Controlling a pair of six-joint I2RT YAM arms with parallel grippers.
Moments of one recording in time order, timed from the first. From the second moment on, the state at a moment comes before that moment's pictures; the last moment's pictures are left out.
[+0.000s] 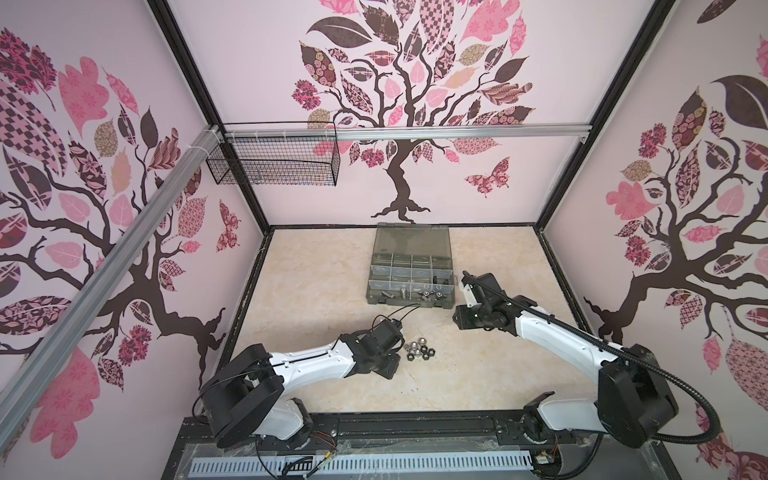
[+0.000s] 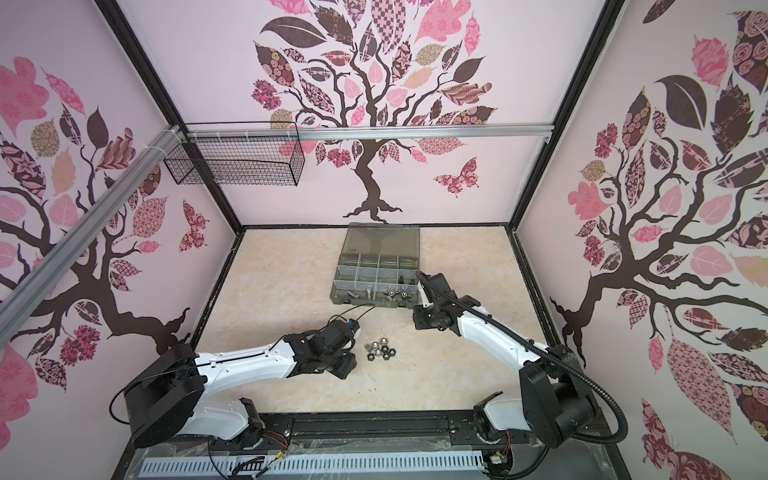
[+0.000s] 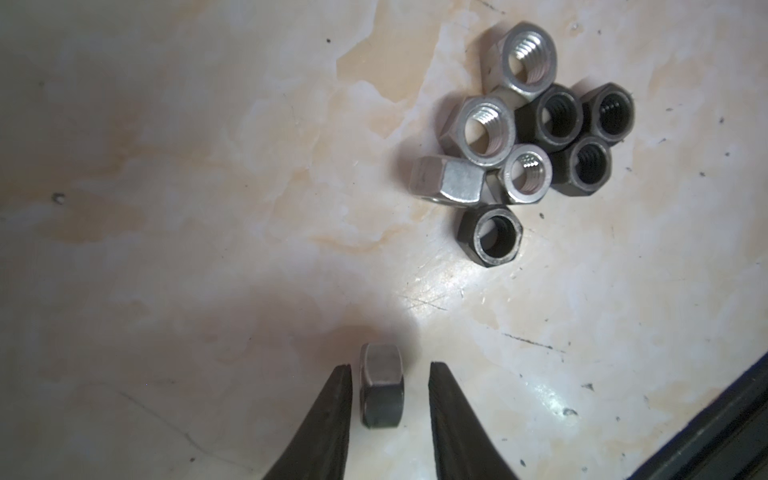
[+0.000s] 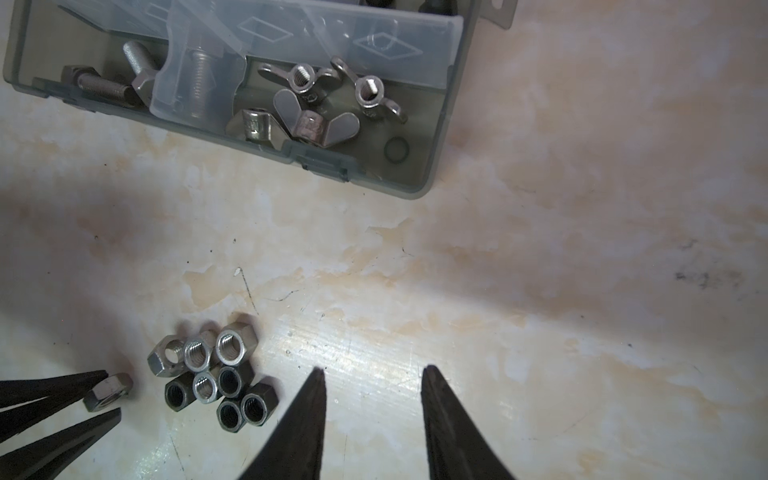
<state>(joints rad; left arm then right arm) -0.94 1.43 0.66 -0.37 0.01 -0.41 0.46 1.34 0.82 -0.50 -0.08 0.35</state>
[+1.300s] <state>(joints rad) -0.63 2.07 1.63 -0.36 0.09 -0.25 0.46 1.26 0.81 -0.56 -0.06 0.34</state>
